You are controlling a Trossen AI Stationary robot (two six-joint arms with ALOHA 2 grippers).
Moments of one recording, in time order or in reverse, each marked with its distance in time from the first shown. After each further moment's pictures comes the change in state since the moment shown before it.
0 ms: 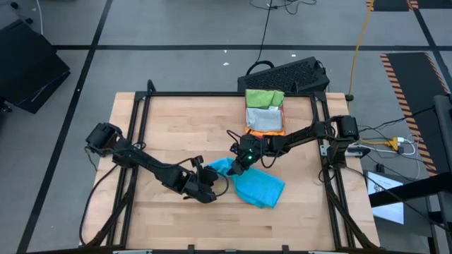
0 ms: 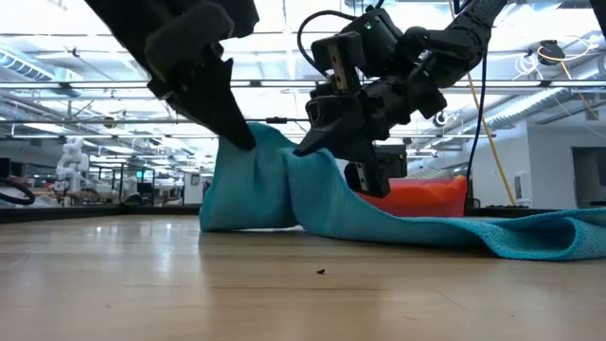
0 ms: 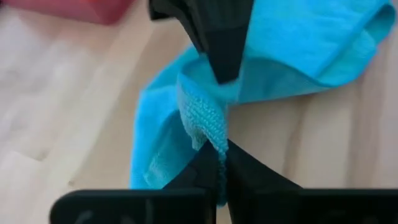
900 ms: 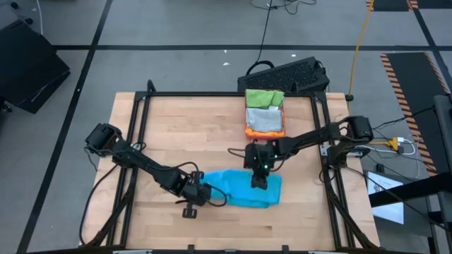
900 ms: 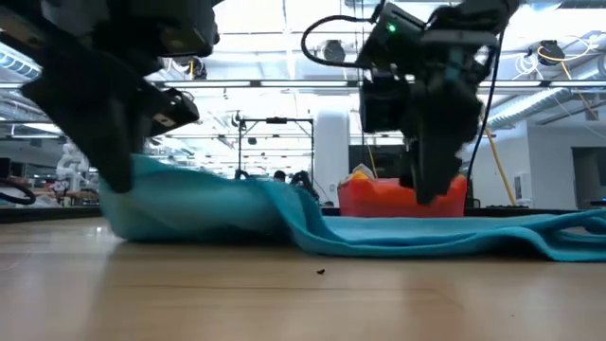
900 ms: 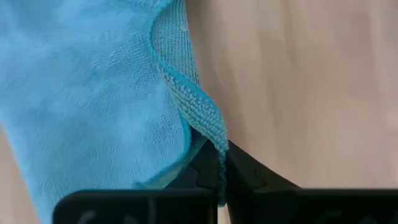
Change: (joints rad) left arm -0.034 0.000 -0.003 -0.143 0.573 0.238; right arm 0.075 -0.136 -0.021 -0.576 -0.050 -0.517
